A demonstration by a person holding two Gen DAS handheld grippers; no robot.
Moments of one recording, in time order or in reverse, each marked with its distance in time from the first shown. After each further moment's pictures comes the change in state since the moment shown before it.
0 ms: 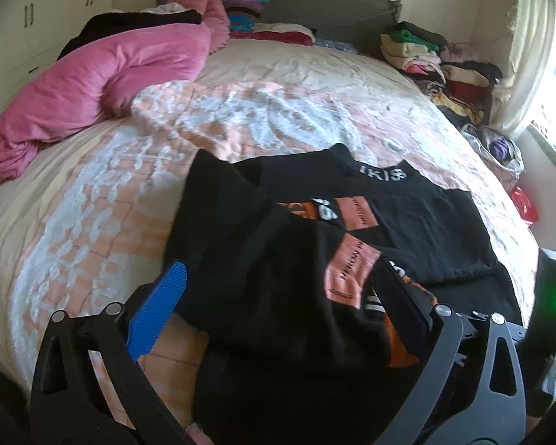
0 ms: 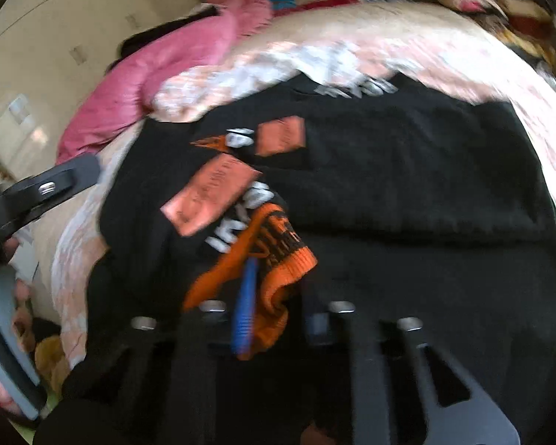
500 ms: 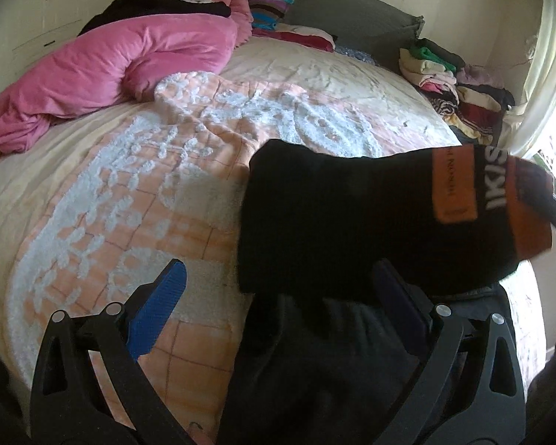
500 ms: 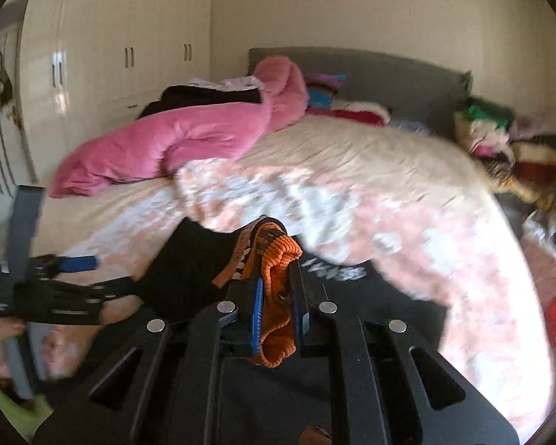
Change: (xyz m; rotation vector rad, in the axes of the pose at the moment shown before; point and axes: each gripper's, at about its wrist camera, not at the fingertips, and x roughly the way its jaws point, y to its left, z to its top) left arm -0.002 0.029 0.002 -0.094 -0.003 -0.008; right arm -0.096 0.022 0.086 -0.335 -0.311 -0.149
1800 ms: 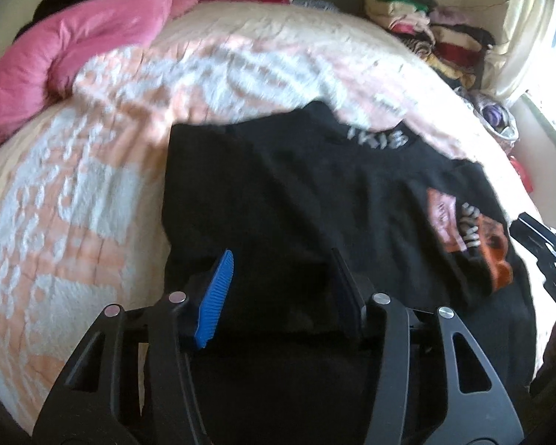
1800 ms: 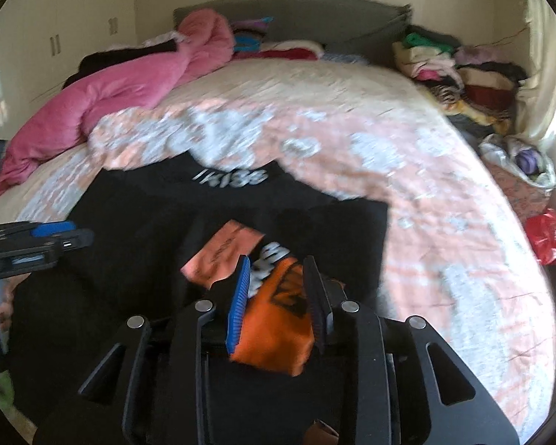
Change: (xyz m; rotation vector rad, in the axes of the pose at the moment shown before) left arm 0.091 -0.056 0.000 0.144 0.181 -0.059; right arm 0.044 -0.074 -0.092 0.181 0.215 -0.130
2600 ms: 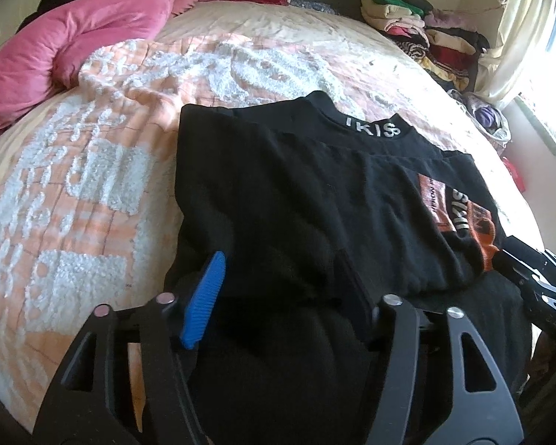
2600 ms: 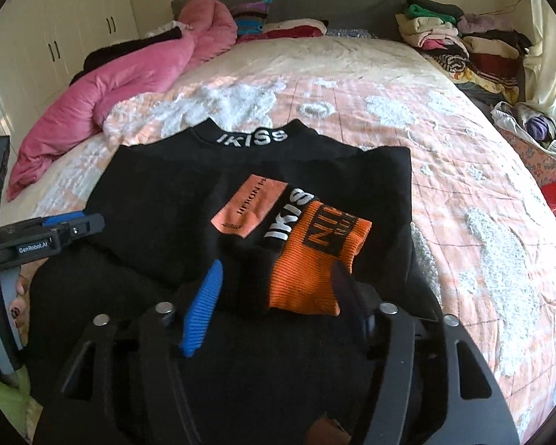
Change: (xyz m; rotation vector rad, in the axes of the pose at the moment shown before) left arm -0.022 0.004 -0.020 0.003 -0.026 -0.026; right arm -0.010 0.009 -0.027 0.072 0.051 0.047
